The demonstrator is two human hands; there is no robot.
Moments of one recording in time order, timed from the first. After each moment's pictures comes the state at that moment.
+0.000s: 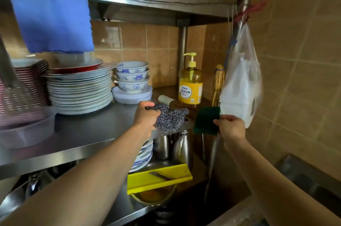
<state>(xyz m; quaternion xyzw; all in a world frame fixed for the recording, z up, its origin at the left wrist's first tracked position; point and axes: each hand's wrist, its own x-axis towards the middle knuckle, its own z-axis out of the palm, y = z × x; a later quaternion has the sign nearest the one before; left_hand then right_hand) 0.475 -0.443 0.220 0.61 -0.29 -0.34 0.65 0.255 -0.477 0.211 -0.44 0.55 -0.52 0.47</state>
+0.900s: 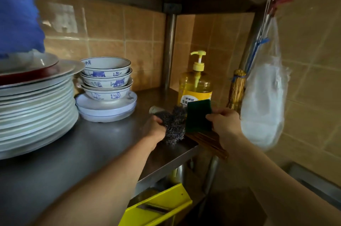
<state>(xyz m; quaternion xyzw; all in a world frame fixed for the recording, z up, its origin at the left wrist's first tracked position) 0.548 -0.633 0.161 0.70 -0.45 -0.33 0.44 0.366 -0.599 0.228 -0.43 0.60 -0.55 0.39</state>
